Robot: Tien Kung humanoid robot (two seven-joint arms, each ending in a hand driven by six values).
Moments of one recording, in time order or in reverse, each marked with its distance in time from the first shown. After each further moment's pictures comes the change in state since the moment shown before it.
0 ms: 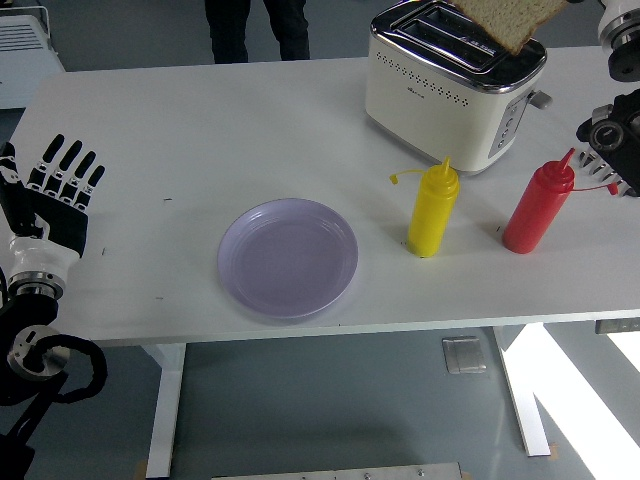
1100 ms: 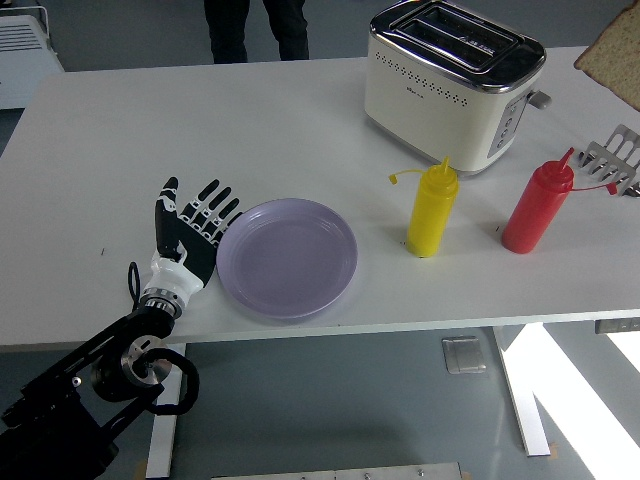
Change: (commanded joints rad) left arm -0.228 -0.127 0.437 0.241 -0.146 -0.099 -0.021; right arm -0.394 -0.100 0.294 0.093 -0.339 0.013 0.014
